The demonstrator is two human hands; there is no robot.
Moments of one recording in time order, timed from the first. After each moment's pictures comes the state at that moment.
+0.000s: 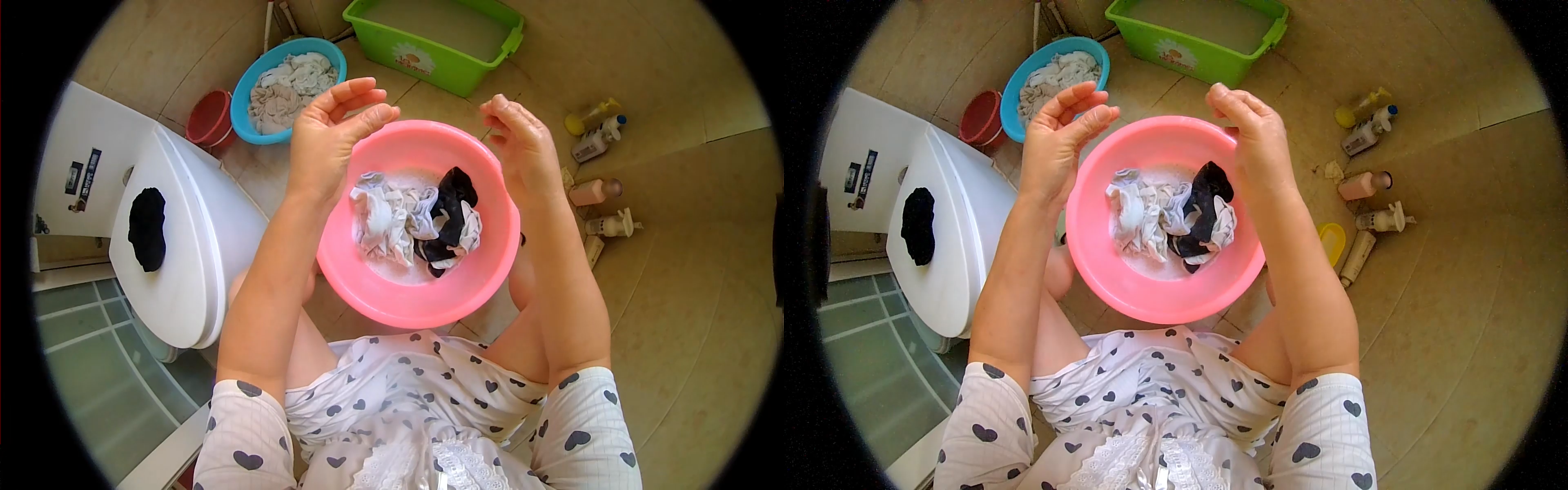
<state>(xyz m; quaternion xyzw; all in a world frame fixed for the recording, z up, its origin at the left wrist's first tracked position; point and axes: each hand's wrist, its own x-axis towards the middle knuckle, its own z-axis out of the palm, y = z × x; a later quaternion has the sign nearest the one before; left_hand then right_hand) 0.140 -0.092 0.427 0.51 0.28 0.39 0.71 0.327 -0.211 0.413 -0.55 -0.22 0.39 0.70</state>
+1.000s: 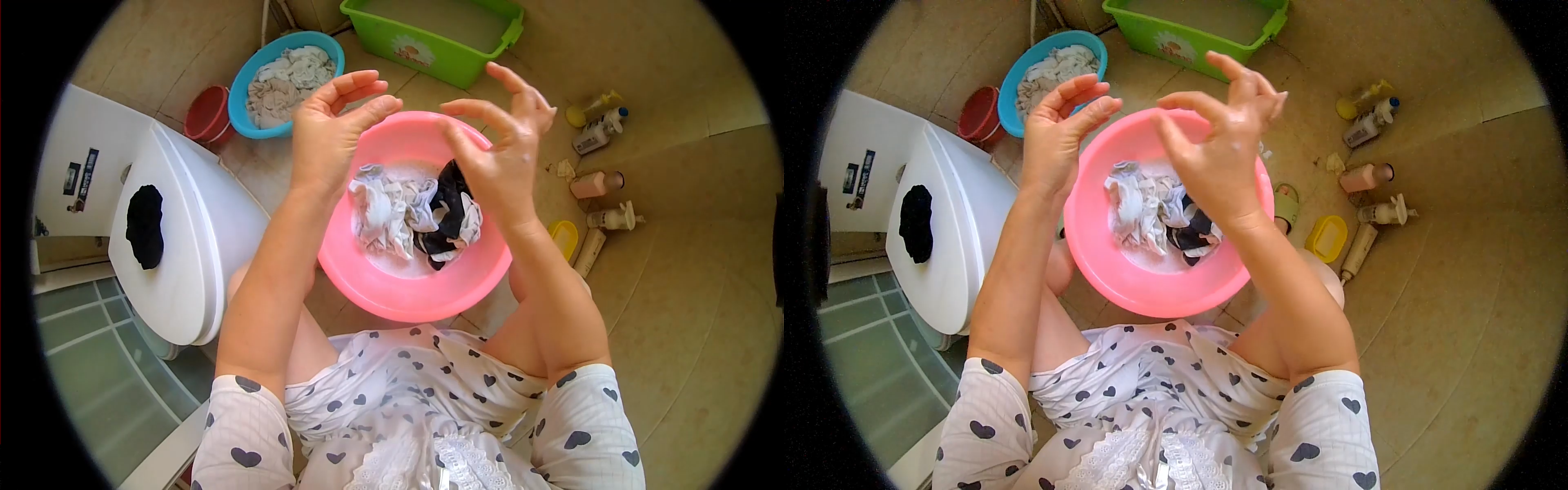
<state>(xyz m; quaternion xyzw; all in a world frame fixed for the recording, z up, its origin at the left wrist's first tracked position) 0.146 -0.097 0.426 0.53 0.31 0.40 0.68 0.284 -0.216 0.426 -0.72 -0.51 -0.09 0.47</state>
